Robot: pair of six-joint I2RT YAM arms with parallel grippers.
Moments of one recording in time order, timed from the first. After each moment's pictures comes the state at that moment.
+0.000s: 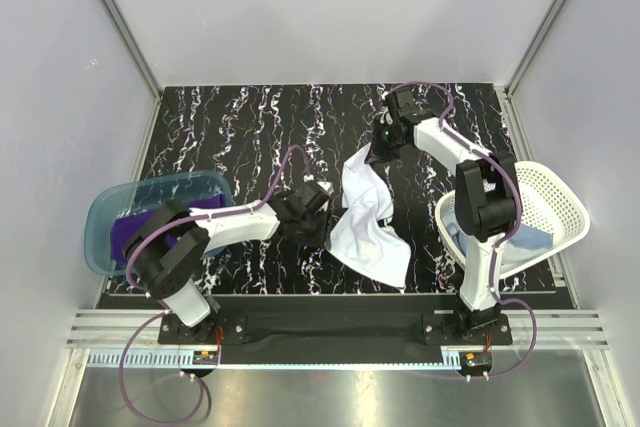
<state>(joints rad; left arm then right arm) -0.84 1.63 0.88 -0.30 0.08 -0.63 0.32 2.02 1.59 -0.56 -0.26 0.43</state>
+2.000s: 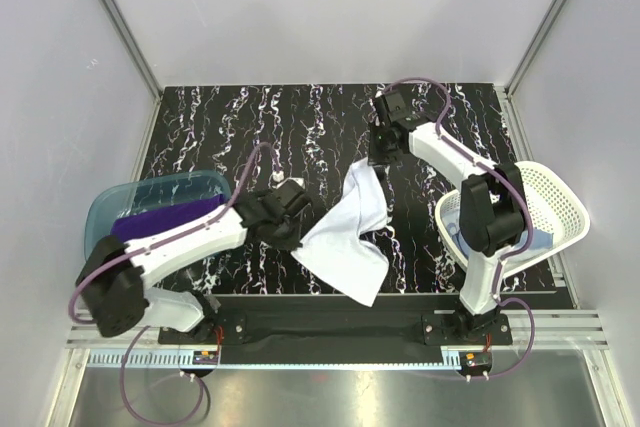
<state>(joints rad) -0.87 1.39 0.93 -0.74 -0.11 -0.72 0.42 1.90 1.53 -0.64 0.00 0.42</state>
